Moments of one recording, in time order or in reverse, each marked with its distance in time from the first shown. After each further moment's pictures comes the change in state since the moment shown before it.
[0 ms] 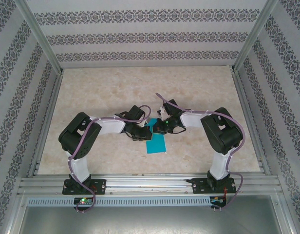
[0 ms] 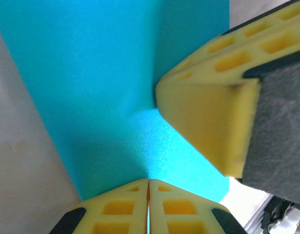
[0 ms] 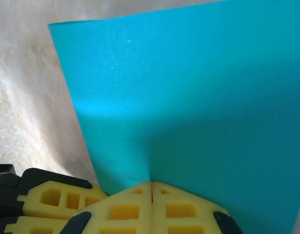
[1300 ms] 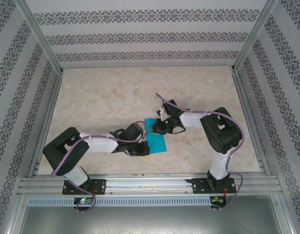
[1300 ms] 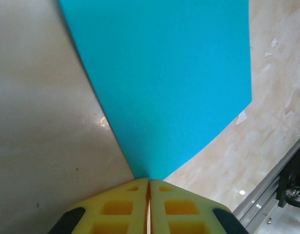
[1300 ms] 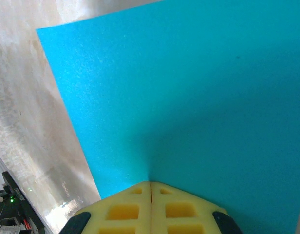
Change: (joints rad) left arm -0.191 -0.251 -0.331 0.193 -0.123 -0.205; right arm 0.004 0.021 0.000 0.008 -0.019 0.000
